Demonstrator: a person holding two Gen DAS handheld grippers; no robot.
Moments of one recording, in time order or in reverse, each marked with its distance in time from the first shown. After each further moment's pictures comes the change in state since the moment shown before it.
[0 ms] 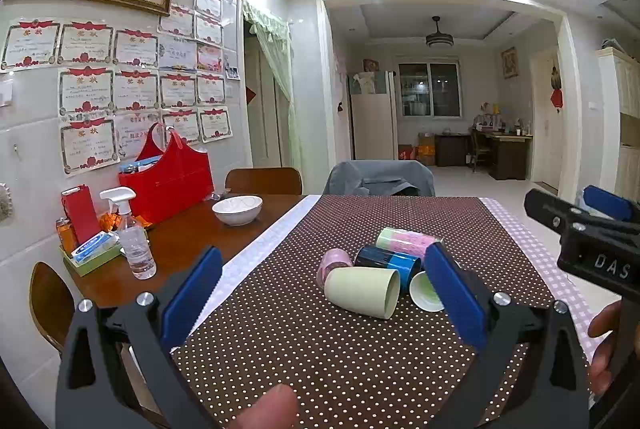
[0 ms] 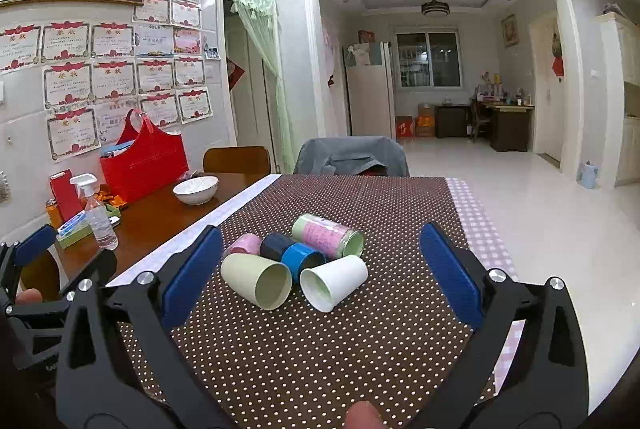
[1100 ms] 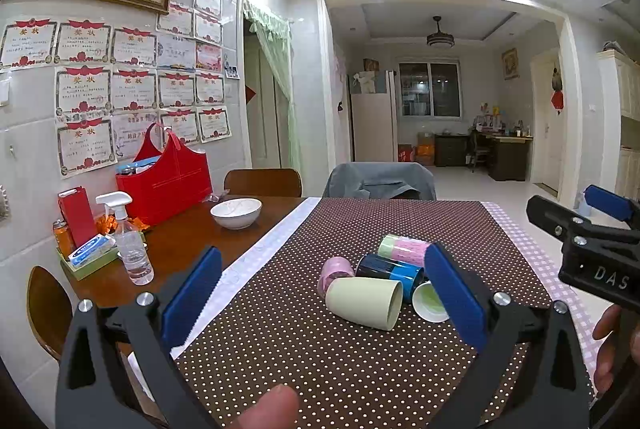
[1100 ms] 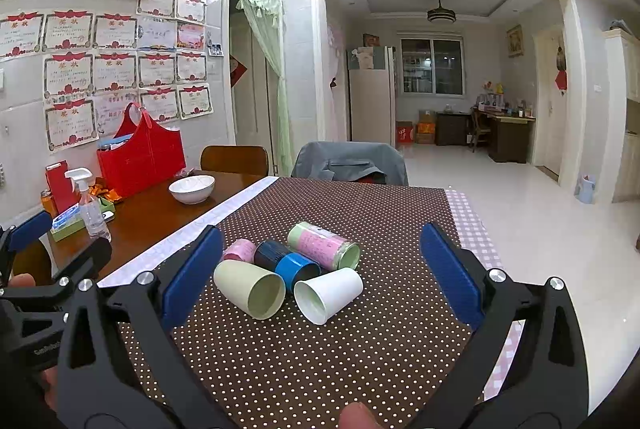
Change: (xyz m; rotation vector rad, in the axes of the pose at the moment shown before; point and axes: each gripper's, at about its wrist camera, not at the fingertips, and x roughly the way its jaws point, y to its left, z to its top) left arm 0.014 0.006 0.010 -0.010 0.003 -0.005; right arm 0.014 0.005 0.011 -0.046 0.001 -0.005
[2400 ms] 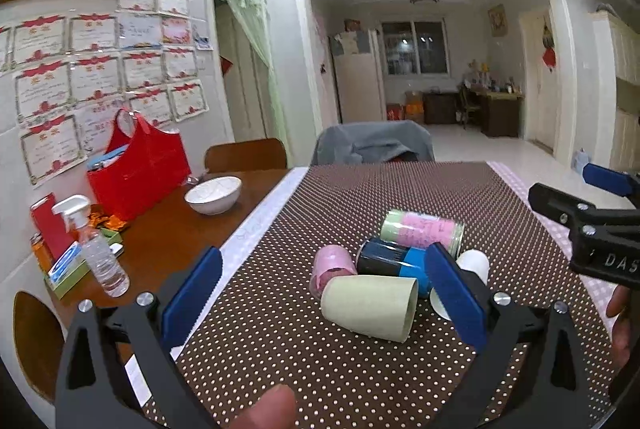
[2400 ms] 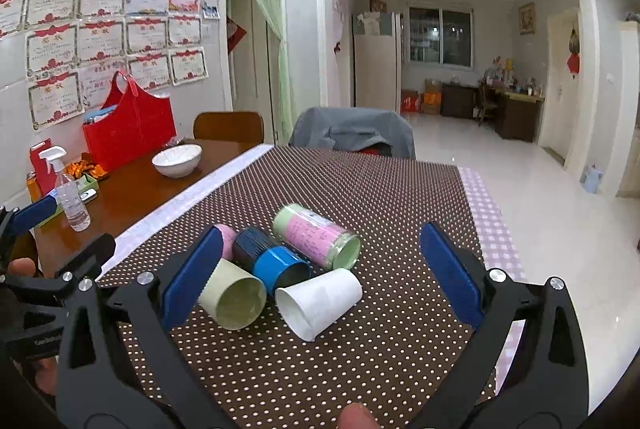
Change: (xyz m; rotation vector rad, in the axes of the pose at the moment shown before) left arm 0.112 -0.016 0.006 0.100 0.157 -0.044; right arm 0.104 -0.022 0.001 -0.007 0.163 0.011
